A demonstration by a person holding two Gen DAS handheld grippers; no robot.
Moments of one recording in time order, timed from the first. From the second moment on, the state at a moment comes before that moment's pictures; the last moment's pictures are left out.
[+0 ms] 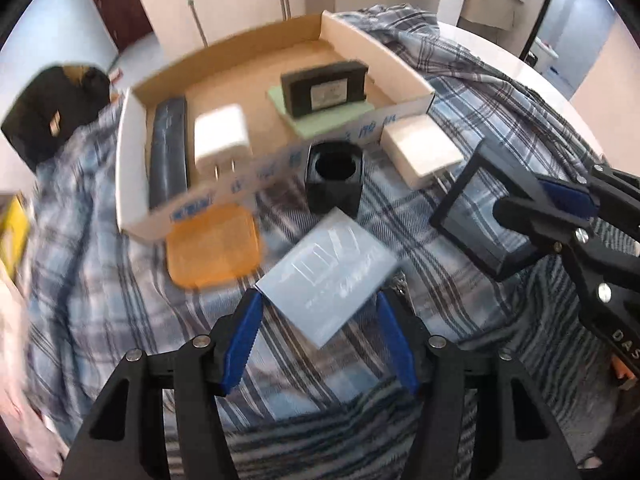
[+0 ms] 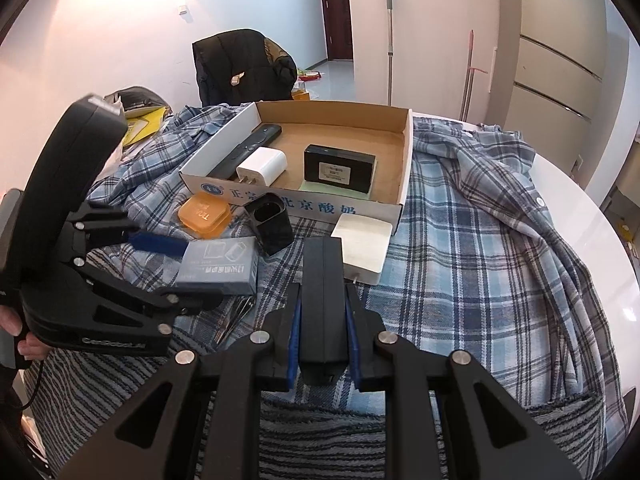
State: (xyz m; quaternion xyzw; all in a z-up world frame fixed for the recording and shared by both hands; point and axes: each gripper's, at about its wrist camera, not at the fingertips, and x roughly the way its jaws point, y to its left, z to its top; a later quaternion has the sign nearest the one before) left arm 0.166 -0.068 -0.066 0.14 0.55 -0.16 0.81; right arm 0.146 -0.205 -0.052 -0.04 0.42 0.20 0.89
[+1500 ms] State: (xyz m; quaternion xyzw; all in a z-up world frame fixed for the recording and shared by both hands) left arm 0.189 -0.064 -0.079 -0.04 0.59 -0.02 0.81; right arm 0.154 -0.198 -0.078 -0.07 0.48 0.21 0.85
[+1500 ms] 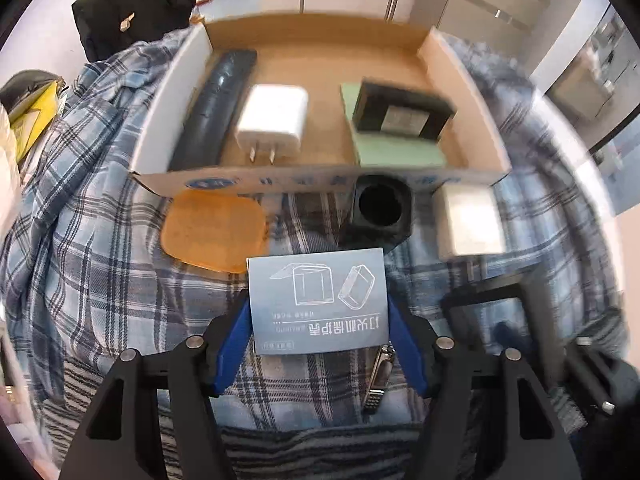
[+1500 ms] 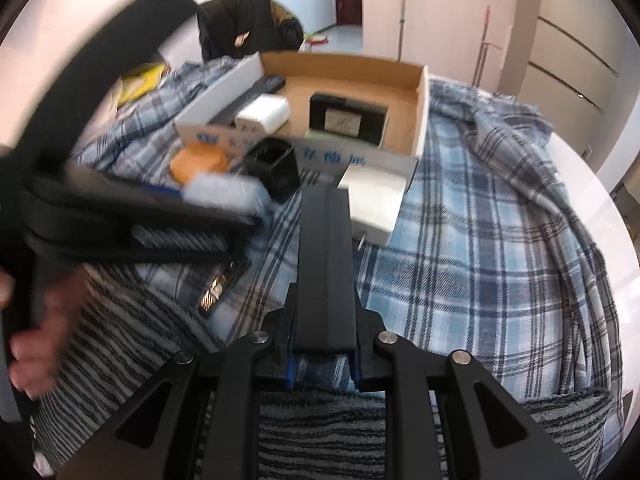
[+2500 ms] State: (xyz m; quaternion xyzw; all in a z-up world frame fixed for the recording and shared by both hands) left arm 0.107 -0.012 0.045 -0.03 0.35 -0.06 0.93; right arm 0.147 -0.228 -0.009 -0.02 0.39 0.18 0.90
